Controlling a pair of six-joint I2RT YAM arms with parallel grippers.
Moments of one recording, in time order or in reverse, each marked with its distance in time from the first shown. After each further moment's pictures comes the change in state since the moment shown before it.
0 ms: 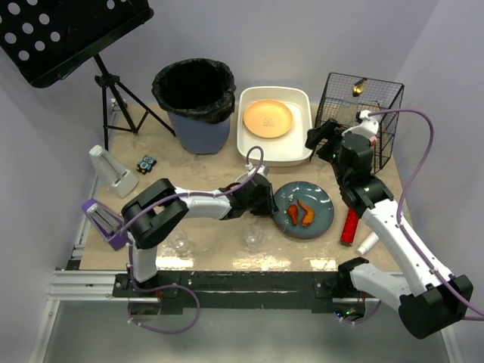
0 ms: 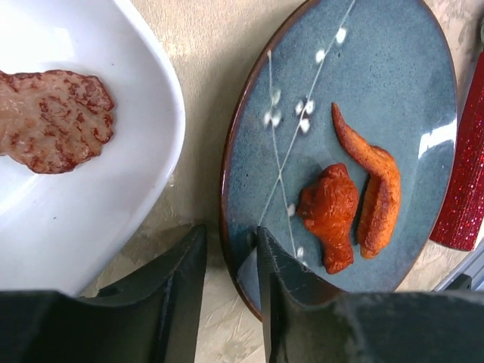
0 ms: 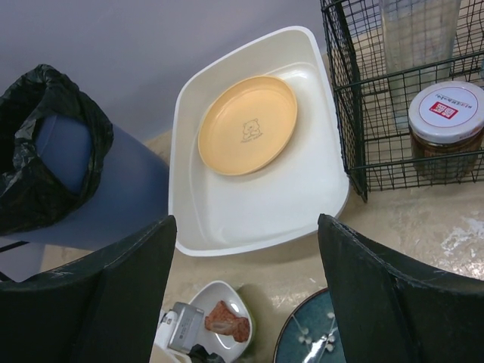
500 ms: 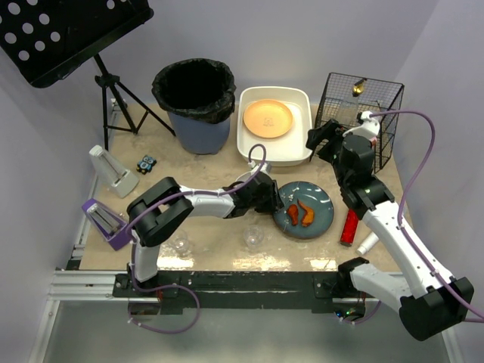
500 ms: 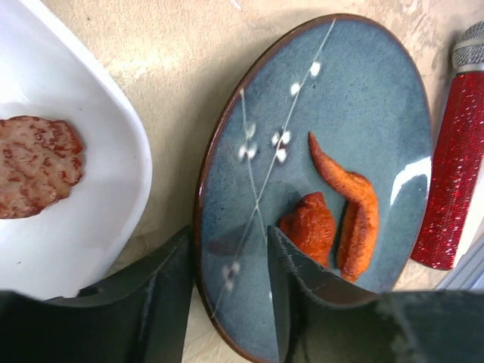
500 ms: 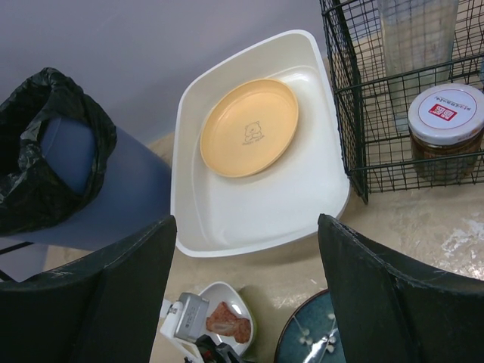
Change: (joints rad) left arm -0.001 0.045 0.042 0.042 -0.016 -0.023; right arm 0.000 -0.016 -0.010 0.007 0.001 0.000
